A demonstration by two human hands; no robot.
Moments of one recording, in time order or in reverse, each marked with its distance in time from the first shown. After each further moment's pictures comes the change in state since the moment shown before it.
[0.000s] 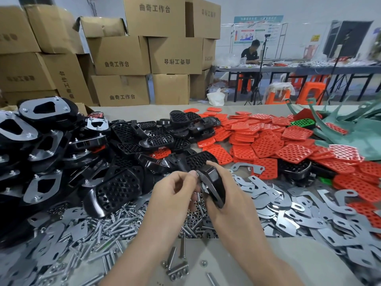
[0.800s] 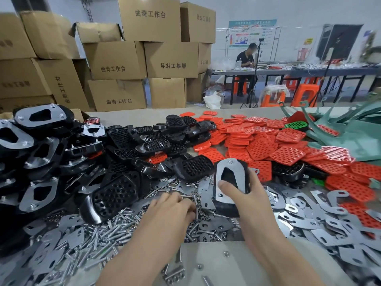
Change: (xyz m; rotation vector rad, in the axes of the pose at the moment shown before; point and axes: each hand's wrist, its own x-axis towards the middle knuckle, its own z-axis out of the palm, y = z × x) left_hand 0.002 -0.016 -0.011 1.173 -0.319 0.278; right_hand 0.015 0.013 -0.020 0.813 0.186 0.444
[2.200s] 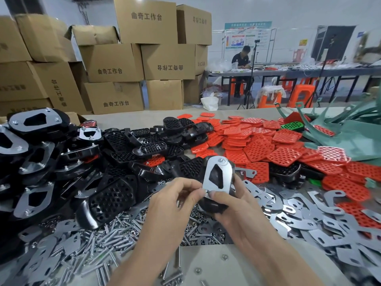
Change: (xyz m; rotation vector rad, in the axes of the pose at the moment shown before) left_hand 0.006 0.013 0.004 -0.858 0.456 0.014; right_hand -0.001 0.003 0.004 0.396 -0.254 0.200
